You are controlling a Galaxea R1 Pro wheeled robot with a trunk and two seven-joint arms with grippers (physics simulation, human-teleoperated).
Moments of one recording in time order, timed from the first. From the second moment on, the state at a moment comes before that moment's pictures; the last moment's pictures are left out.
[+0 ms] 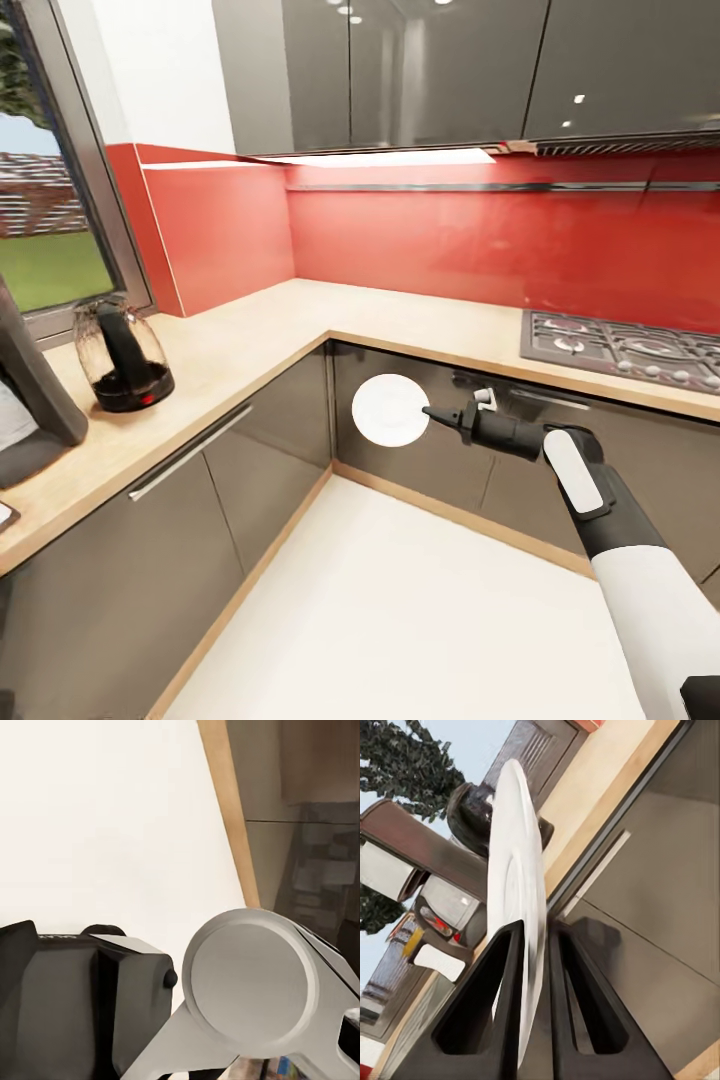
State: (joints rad) left arm -0.16 0.32 -0.21 -0.03 0.69 0.13 -1.33; right arm -0.82 -0.18 0.02 -1.07 -0.80 1.00 0.74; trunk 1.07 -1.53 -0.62
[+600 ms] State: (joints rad) left arm -0.16 0.32 -0.21 -0.03 0.69 0.13 -1.33; right arm -0.82 -0.18 0.02 -1.07 -0.80 1.00 0.74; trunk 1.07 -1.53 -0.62
